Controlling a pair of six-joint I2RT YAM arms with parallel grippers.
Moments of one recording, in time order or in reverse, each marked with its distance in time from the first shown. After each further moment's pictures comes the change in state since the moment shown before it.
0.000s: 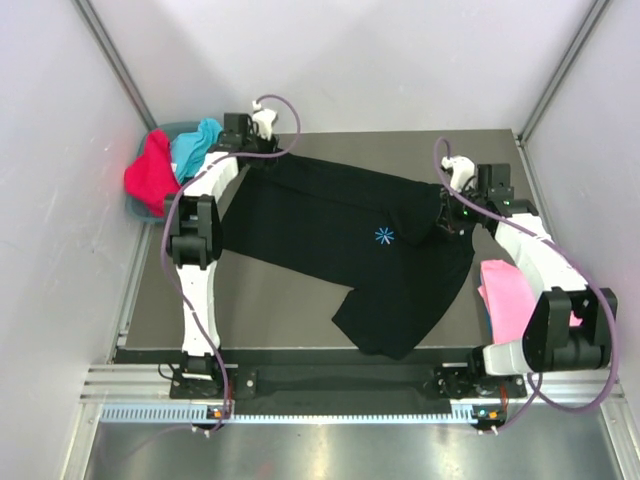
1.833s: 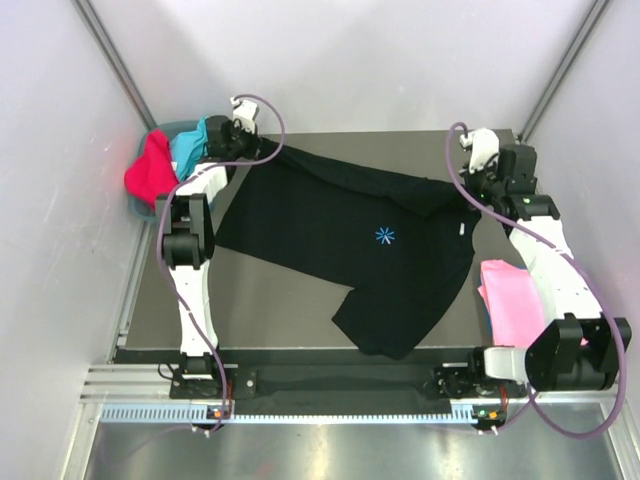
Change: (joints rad) left arm 0.067 0.011 -0.160 0.476 0.100 -0.069; right arm -0.037 -0.077 0.127 0.060 0.201 -0.117
